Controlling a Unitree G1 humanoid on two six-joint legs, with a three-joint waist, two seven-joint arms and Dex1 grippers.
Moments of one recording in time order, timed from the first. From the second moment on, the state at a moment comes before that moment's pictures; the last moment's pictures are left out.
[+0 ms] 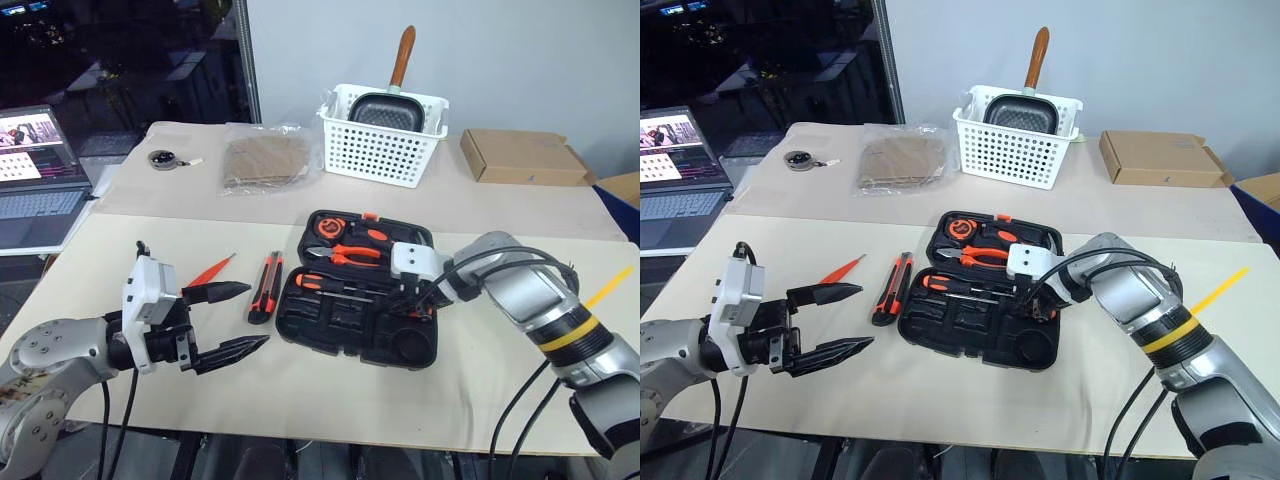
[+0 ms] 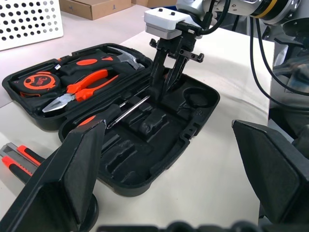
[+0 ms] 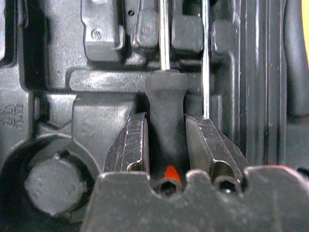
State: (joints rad) left arm 0.08 0.84 0.38 -0.66 -0.87 0.66 -0.96; right arm -0.74 -0.80 0.51 -0.02 0.03 0.67 1.26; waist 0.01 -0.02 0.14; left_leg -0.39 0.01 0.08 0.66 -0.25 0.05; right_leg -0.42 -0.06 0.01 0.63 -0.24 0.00
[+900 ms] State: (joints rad) left arm 0.07 0.84 0.33 -0.66 -0.83 0.63 -0.95; right arm -0.73 -0.66 0.42 -0.05 0.12 0.74 1.29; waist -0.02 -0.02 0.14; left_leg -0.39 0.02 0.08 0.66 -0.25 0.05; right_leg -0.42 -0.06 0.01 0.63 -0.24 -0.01
